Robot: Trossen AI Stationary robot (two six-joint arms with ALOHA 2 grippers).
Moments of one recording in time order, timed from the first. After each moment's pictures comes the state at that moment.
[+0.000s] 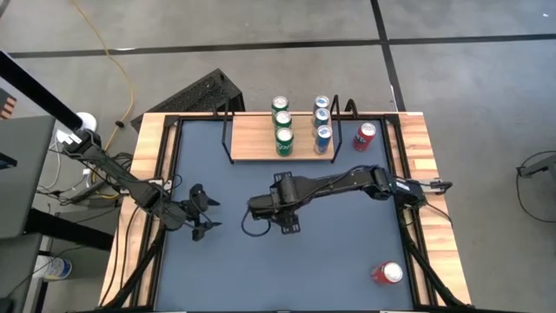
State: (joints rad) left arm -0.60 0.78 0.21 -0.08 -0.55 -0.58; right arm 0.19 2.30 2.35 -1.57 0.25 0.06
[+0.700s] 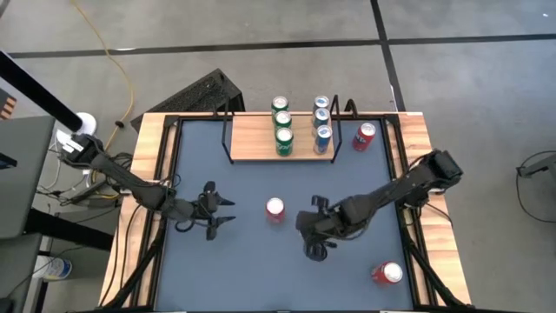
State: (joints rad) left arm -0.45 1.04 0.21 0.43 -0.55 -0.26; right arm 0.41 1.70 1.25 -0.58 0.26 0.50
